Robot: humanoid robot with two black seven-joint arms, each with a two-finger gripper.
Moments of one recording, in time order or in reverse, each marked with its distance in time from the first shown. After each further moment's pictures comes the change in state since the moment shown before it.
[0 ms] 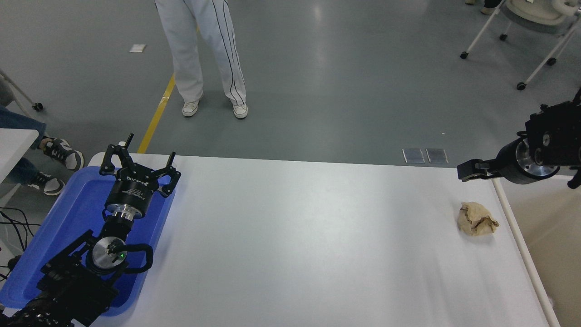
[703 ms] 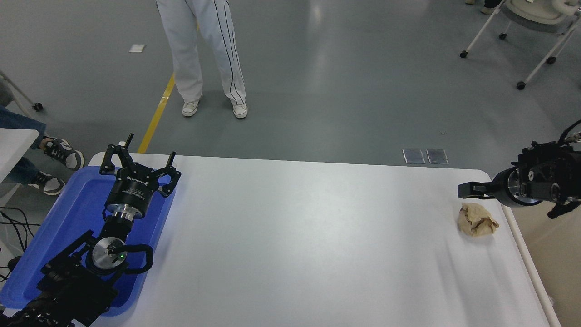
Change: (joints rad) left arm 0.000 0.000 0.000 0.000 0.000 0.000 0.000; right arm -0.300 0.002 0.122 -0.311 0.005 -0.023 0.000
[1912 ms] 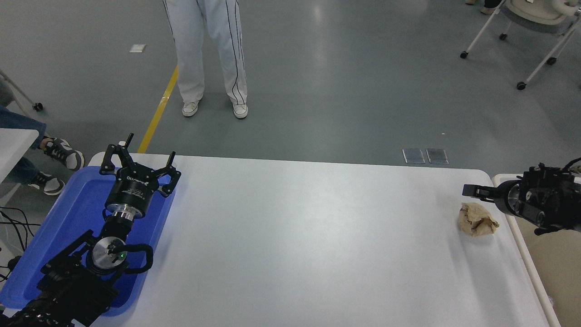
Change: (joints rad) left arm 0.000 0.000 0.000 0.000 0.000 -0.001 0.000; right arm -0.378 0.025 0.284 -0.398 0.001 -0.028 0.002
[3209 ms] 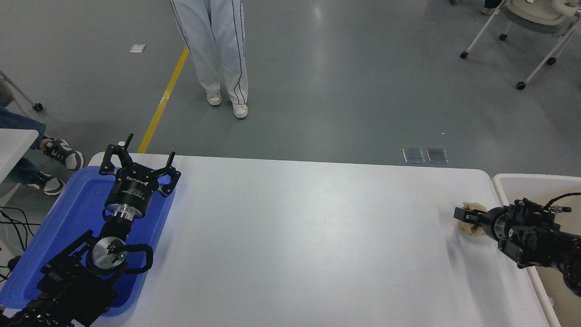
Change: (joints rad) left arm 0.001 0.000 -0.001 0.000 0.000 0.001 -0.001; right arm -0.164 0.068 0.019 -0.112 -0.002 -0.145 -0.001
